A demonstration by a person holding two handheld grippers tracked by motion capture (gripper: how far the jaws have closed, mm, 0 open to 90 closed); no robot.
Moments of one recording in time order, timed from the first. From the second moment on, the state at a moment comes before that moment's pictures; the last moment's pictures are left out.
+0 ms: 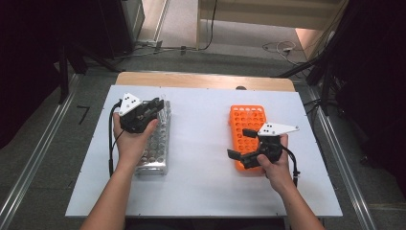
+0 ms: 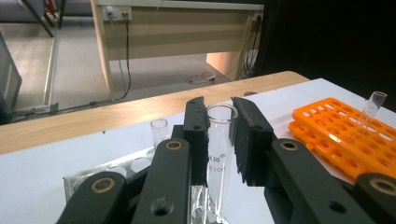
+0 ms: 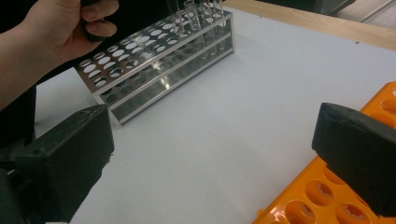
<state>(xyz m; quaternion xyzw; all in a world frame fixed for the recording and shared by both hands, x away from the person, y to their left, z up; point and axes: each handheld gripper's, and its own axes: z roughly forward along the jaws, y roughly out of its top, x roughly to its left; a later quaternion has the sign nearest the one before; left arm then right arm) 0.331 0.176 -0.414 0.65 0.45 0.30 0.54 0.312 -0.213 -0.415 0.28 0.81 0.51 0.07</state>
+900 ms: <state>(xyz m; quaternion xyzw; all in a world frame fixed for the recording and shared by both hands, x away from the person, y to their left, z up) 0.336 0.168 -0.425 0.68 0.46 0.30 0.49 0.311 -0.214 -0.416 0.28 0.82 0.50 0.07</state>
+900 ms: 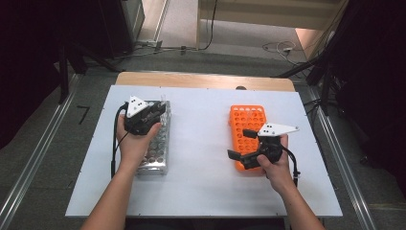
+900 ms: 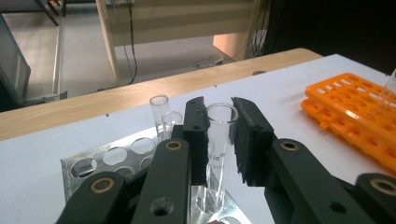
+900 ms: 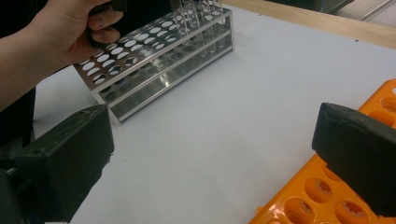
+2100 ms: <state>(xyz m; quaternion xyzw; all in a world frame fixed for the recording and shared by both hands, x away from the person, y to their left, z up) 0.334 0.169 -0.424 0.71 0.48 0.22 0.47 0.313 -0.217 -0.417 0.28 0.82 0.50 0.07</state>
